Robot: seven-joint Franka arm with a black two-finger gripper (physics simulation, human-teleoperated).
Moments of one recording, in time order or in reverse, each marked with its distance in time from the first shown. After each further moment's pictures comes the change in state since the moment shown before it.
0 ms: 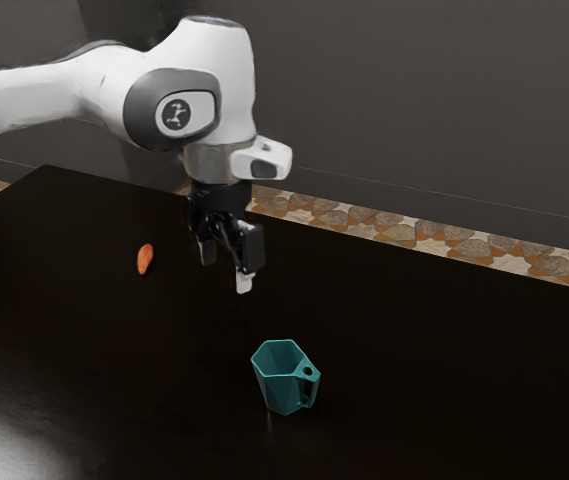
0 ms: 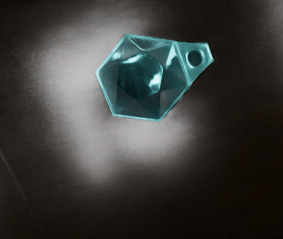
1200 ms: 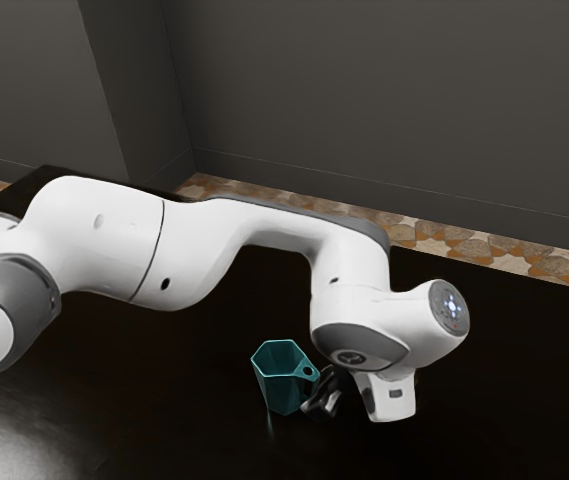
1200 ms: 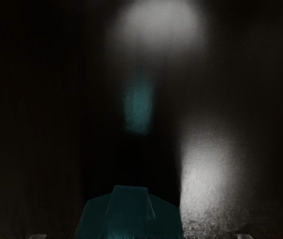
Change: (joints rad) arm -0.072 0.605 -0.295 0.161 0.740 0.035 0.440
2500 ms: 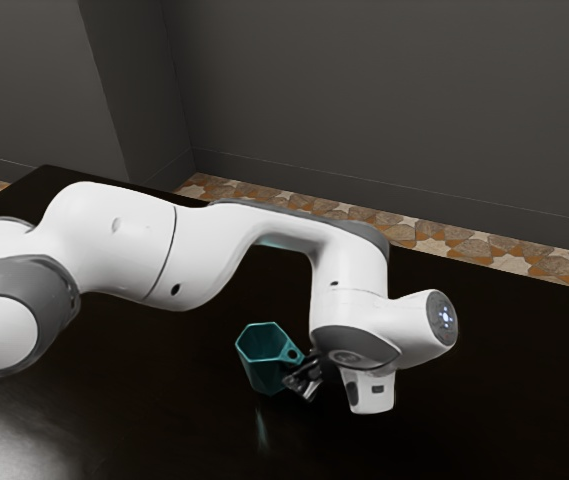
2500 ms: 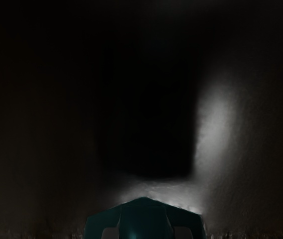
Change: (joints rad) arm 0.019 0.051 0.025 0.032 0.101 -0.097 0.009
